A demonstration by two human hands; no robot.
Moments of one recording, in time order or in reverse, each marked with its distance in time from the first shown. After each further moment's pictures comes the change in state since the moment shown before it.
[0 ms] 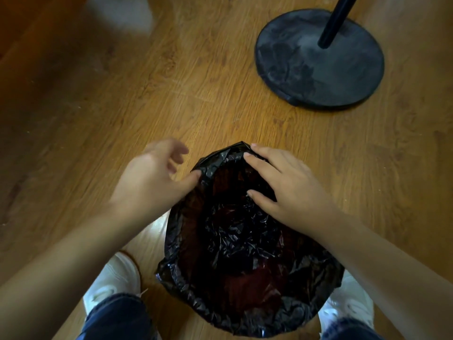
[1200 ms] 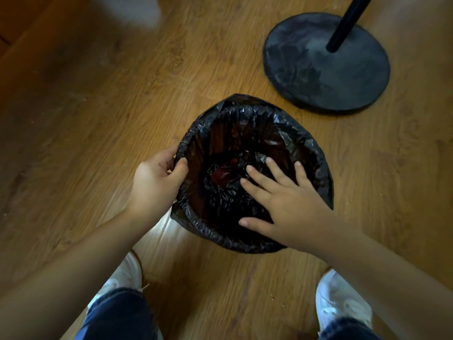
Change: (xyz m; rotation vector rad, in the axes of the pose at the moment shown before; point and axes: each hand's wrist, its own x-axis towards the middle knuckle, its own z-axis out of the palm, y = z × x) left_hand 0.000 -0.041 0.037 -0.528 0.212 -0.093; right_hand -0.006 -0.010 0.013 -0.238 -0.343 -0.004
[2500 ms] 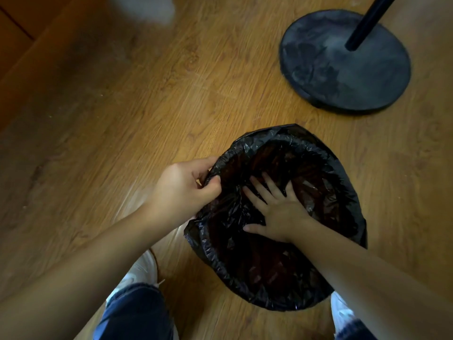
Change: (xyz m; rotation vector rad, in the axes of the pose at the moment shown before) left_hand -0.012 0.022 -0.019 0.122 -0.274 0.208; right_hand 0.049 -0.009 0.066 -0.086 -0.340 0.037
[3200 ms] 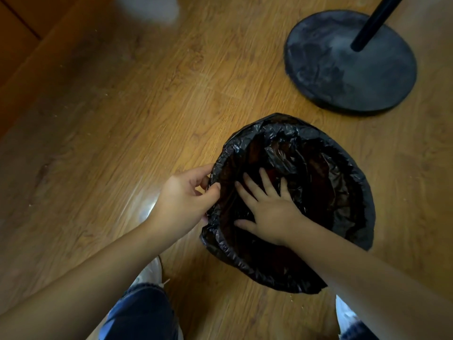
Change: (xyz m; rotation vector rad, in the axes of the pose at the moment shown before) left_hand -0.014 -0.020 0.006 -0.173 0.050 -0.191; right_hand -0.007 -0.030 -0.029 0.098 0.083 -0.010
